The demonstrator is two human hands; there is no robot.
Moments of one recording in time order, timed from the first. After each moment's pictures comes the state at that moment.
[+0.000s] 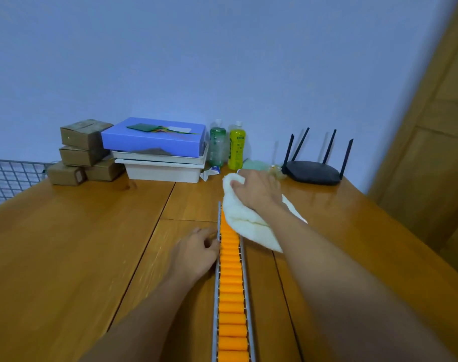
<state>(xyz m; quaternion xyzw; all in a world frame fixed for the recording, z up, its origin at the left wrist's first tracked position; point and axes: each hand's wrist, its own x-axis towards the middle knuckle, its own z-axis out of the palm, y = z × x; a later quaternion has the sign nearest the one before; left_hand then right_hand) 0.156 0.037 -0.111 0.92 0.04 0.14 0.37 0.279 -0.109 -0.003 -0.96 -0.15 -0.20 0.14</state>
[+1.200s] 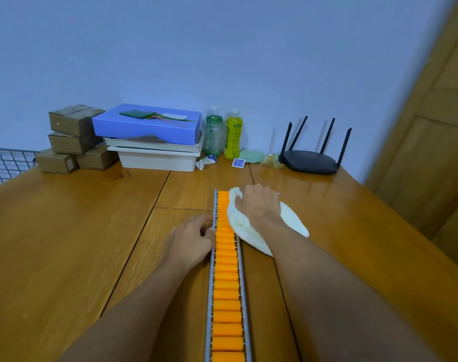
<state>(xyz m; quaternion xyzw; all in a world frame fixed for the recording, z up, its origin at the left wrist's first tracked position) 0.152 0.035 -0.107 0.93 0.05 0.12 0.35 0.271 -0.119 -0.057 -0.98 -0.13 -0.16 0.00</state>
